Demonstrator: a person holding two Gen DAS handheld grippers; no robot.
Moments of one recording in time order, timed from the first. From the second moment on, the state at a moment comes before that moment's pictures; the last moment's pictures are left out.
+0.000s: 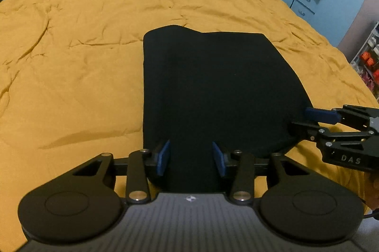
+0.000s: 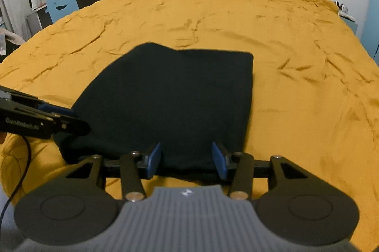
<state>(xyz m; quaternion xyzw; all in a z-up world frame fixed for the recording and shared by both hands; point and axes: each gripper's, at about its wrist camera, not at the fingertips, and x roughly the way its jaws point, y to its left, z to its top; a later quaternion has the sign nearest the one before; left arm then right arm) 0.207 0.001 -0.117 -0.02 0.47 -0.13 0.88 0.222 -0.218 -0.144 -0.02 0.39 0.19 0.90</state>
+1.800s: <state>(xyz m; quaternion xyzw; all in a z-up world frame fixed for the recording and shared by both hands) 0.070 -0.043 -0.041 0.02 0.36 -0.01 0.93 0.083 -0.216 -0.087 0.02 0.34 0.09 0.94</state>
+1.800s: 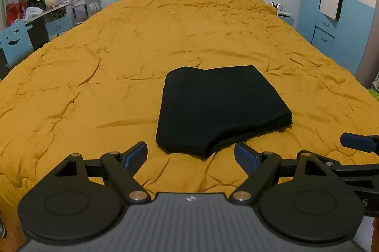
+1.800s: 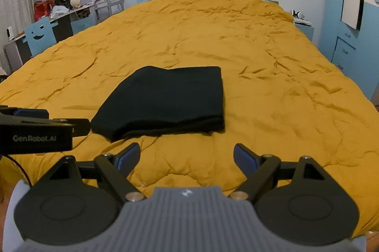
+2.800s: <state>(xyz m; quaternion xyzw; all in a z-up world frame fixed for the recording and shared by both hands) 0.069 -0.046 -0.038 0.02 0.36 -0.01 0.93 0.081 -0.215 -0.085 0.02 0.33 0.10 0.94</state>
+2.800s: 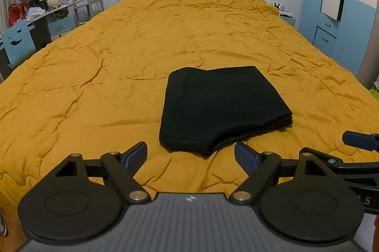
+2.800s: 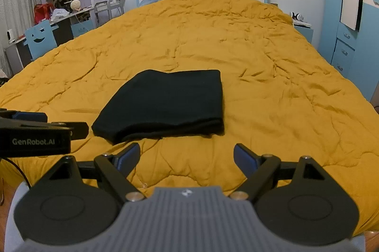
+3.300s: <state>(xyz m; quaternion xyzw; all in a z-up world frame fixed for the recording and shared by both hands) 0.068 -0.046 -0.037 0.02 0.36 -0.01 0.93 0.079 -0.215 -0.082 0.02 0.33 0.09 0.94</state>
